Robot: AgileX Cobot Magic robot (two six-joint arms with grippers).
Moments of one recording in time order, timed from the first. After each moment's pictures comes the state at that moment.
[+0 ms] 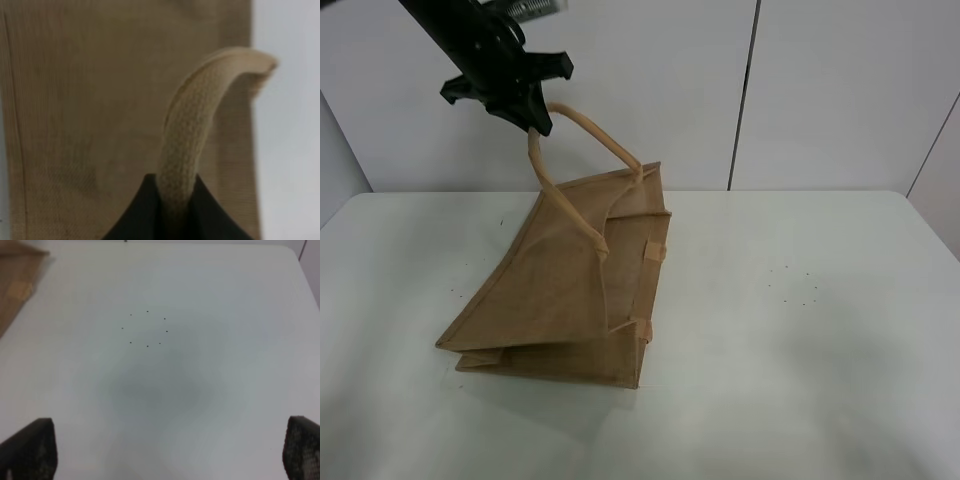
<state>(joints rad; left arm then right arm) -0.28 2.03 -2.10 -0.19 1.17 -0.08 -0.01 0.00 -0.49 0.06 1.03 -0.09</state>
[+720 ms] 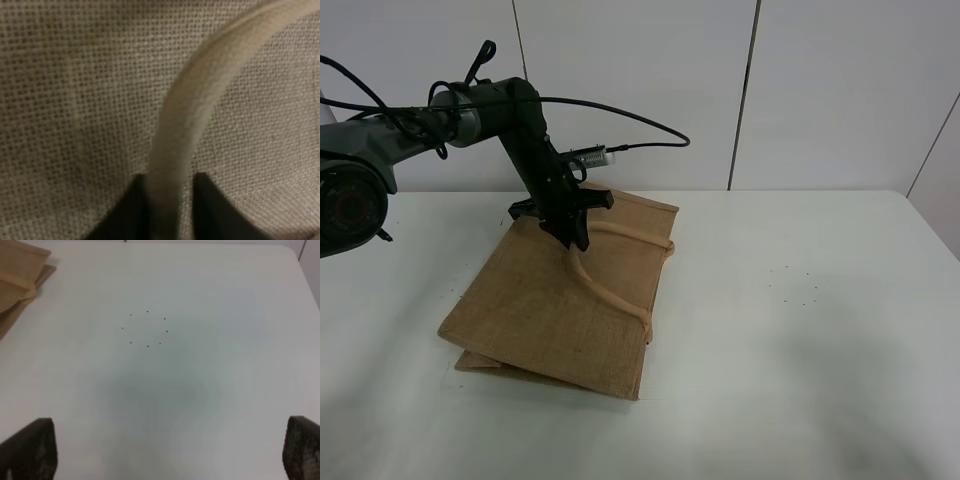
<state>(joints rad) -0.31 2.39 -2.10 -0.25 1.17 -0.03 -0.01 0.00 -0.49 0.06 1.03 -0.09</state>
